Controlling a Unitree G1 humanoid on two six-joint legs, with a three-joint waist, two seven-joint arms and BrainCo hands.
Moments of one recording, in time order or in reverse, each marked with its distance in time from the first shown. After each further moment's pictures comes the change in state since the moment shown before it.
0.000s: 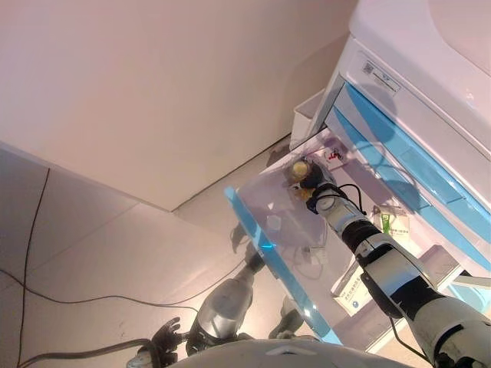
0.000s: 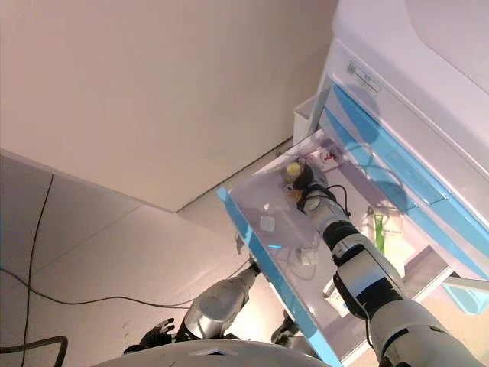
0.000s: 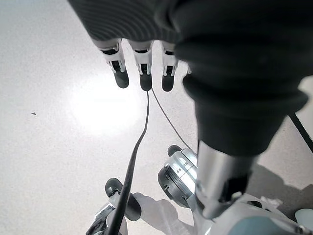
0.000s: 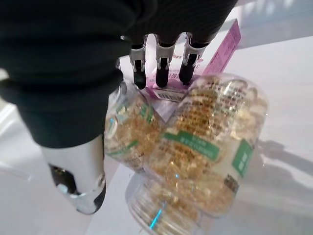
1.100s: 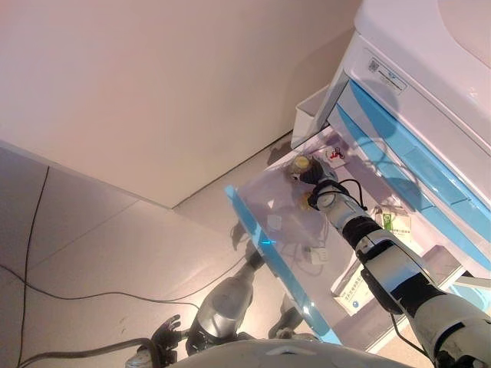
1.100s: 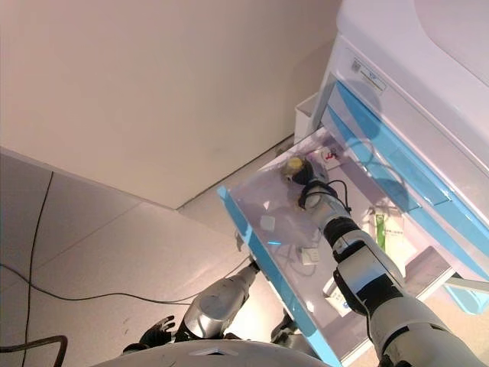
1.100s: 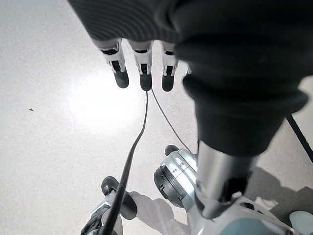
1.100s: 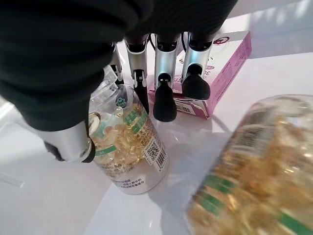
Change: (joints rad) left arm -0.012 0.001 0.001 0.017 -0.027 -0.016 -0.018; right arm -0.026 -0.007 0.005 0.007 -0.070 0.002 0.001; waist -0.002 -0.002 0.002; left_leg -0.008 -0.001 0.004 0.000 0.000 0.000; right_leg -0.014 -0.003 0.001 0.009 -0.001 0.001
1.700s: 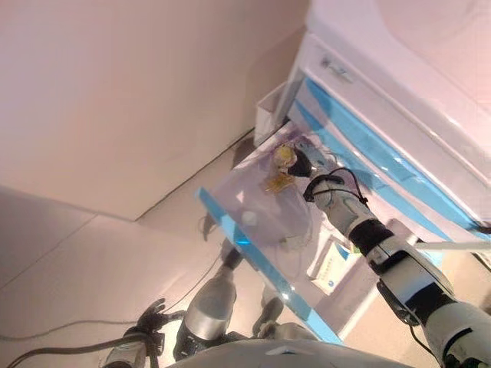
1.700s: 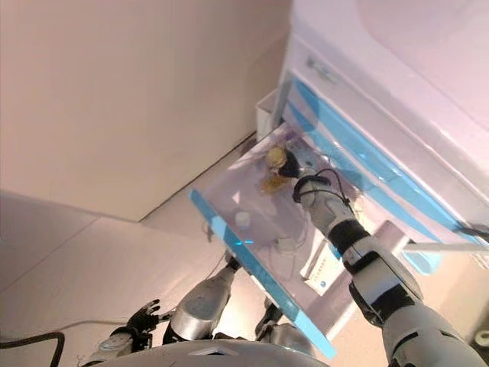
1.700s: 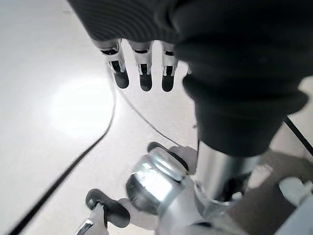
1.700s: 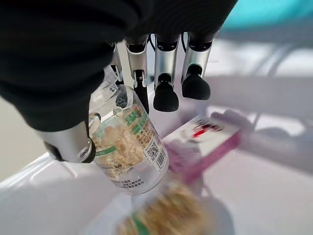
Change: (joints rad) left arm -0.066 0.091 0.080 -0.019 0.076 0.032 0.036; right arm 0.157 -0.126 0.074 -0.513 -0.270 -0.015 0.102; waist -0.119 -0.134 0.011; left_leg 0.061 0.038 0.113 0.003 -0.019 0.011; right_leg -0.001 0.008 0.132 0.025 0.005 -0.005
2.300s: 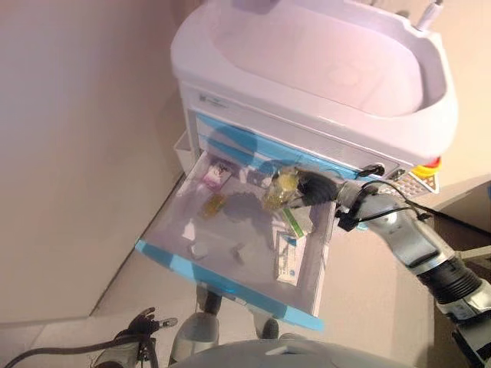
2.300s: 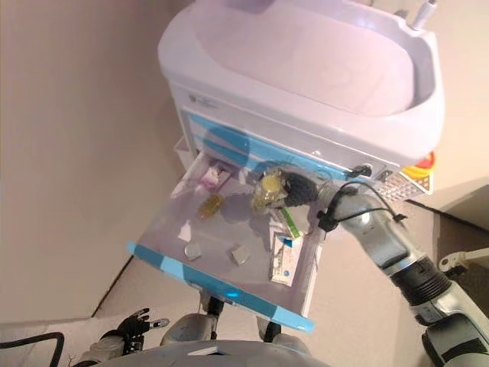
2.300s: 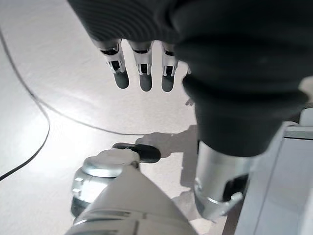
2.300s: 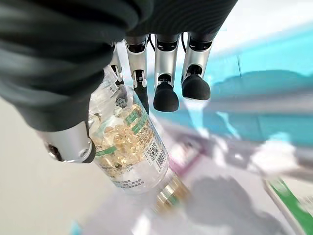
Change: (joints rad) left arm 0.008 0.003 0.018 -0.001 0.042 0.097 0.008; right arm 0.282 -0.369 -0.245 -0.702 0.463 -0.130 0.580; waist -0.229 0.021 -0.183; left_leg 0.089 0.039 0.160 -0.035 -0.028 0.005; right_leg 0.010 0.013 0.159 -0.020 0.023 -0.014
